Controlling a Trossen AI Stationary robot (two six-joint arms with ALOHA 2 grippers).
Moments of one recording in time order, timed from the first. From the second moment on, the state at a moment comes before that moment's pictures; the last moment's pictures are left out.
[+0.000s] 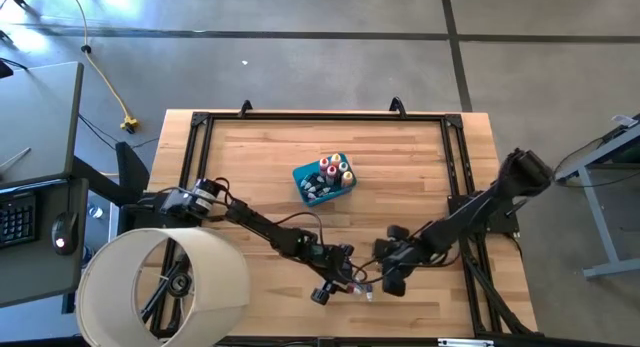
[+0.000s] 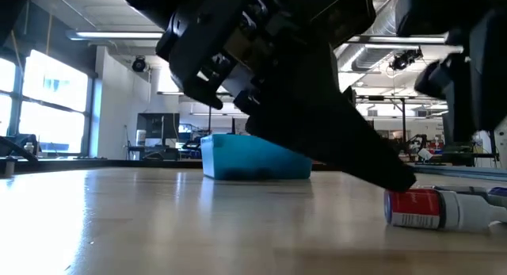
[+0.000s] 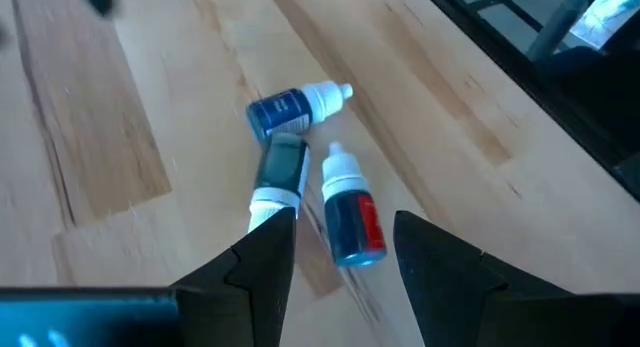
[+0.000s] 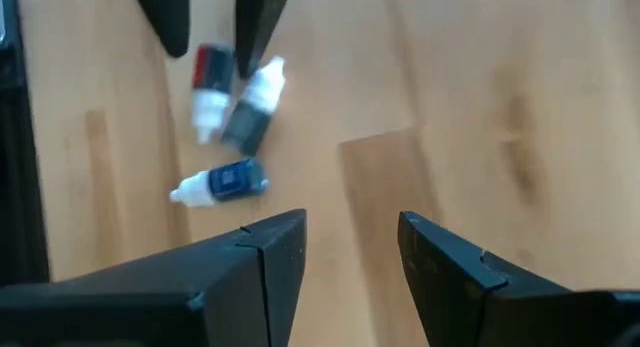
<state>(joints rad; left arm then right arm) -0.34 2.18 1.38 0.18 0.17 0.05 0.58 1.54 0.89 -0.45 0.15 0.81</state>
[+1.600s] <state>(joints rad) -0.35 2.21 1.38 0.22 0.15 0.04 0.50 1.61 0.89 -0.31 0.05 0.79</state>
